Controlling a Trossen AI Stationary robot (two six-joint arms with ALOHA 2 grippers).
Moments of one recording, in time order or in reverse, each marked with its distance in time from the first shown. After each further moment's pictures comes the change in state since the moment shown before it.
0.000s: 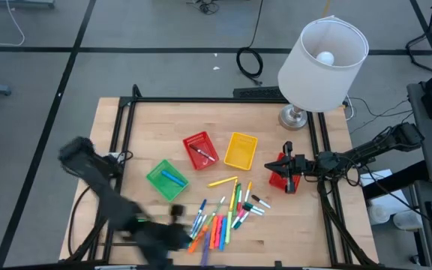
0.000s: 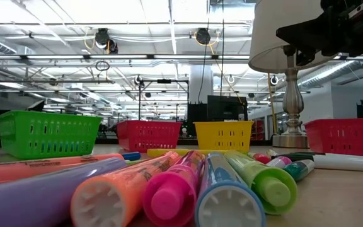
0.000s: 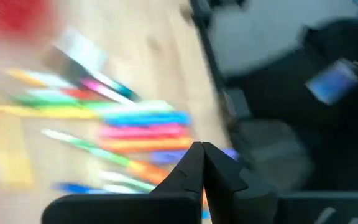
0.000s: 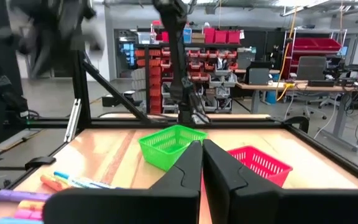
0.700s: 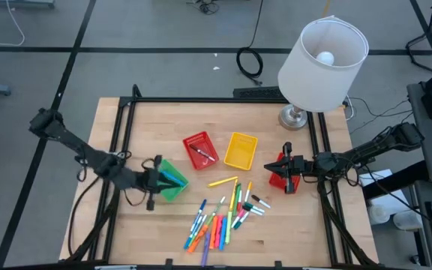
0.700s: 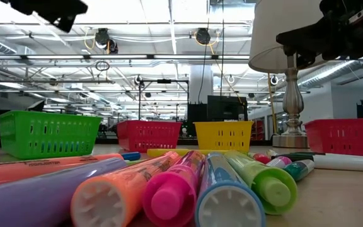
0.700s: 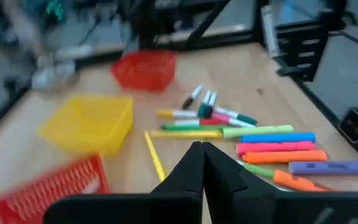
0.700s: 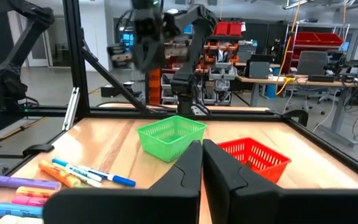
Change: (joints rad) left arm 0.239 -0.790 -1.037 0.767 -0.025 0.410; right arm 0.000 0.000 0.000 -0.040 0.000 -0.012
